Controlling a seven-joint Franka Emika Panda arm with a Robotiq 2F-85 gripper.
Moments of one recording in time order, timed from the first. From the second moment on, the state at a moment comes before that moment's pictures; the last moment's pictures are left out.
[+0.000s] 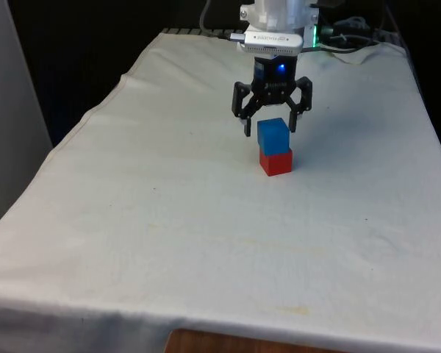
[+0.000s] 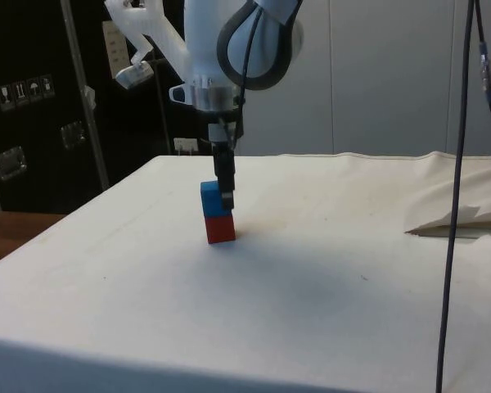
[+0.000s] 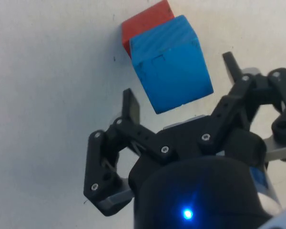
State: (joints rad) arm 0.09 0.32 -0.10 -2.28 -0.06 2.67 -0.36
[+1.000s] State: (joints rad) arm 0.09 0.17 -0.10 -2.27 -0.06 2.54 -0.36
